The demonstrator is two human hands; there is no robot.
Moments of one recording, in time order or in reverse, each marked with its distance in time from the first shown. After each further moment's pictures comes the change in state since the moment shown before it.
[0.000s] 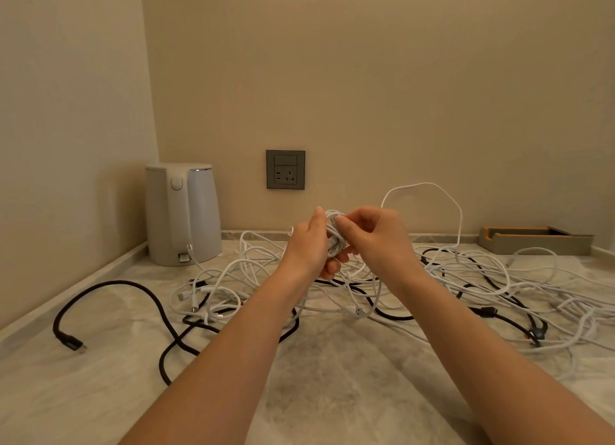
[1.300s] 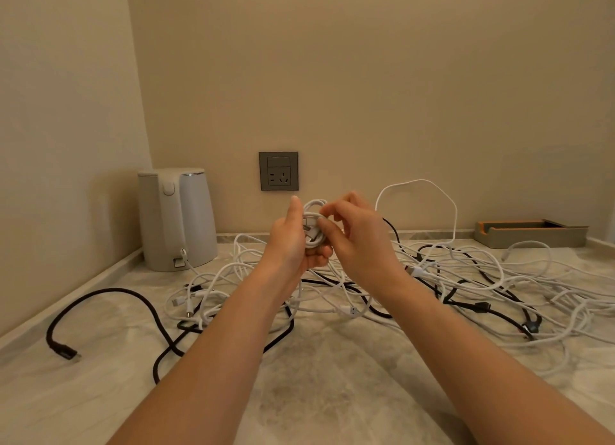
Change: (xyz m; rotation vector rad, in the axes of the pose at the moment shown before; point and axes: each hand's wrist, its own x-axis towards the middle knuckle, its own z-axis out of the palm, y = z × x) left_hand -0.001 0.009 -0.006 -0.313 -0.053 -0.005; right_hand 0.000 0.000 0.009 -0.271 0.053 -0.361
